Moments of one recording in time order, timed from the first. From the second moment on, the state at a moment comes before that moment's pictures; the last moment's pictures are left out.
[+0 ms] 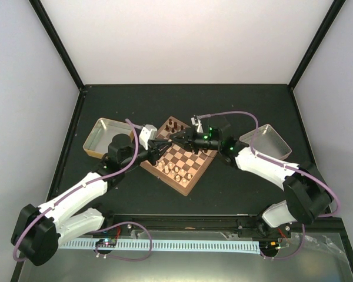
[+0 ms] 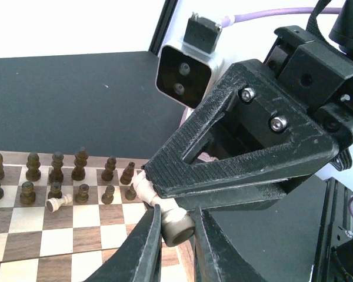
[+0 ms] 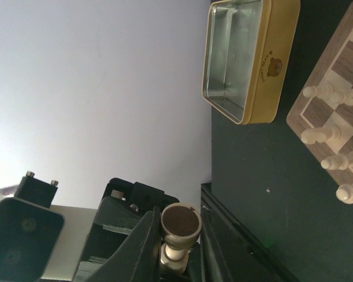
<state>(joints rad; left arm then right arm) -0.55 0.99 0.54 0.23 0.44 -0.32 0.69 1.45 0.87 0.29 -0.61 1.35</state>
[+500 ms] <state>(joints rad) -0.55 1.02 0.54 0.24 0.45 -0.33 0.68 1.45 0.81 0.40 -0.61 1.52</state>
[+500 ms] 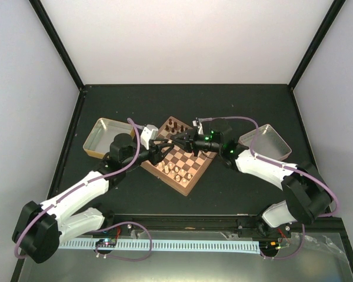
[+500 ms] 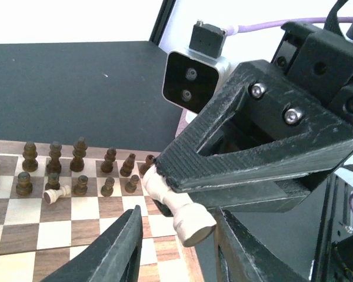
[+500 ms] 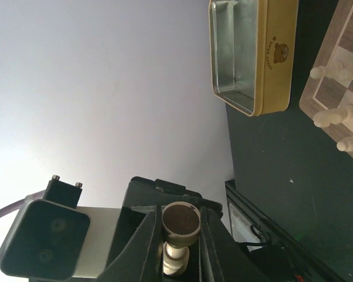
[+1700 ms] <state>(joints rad) -0.54 1.02 0.70 -0.08 0.28 -0.33 0.64 1.45 0.79 0.35 -0.60 1.43</state>
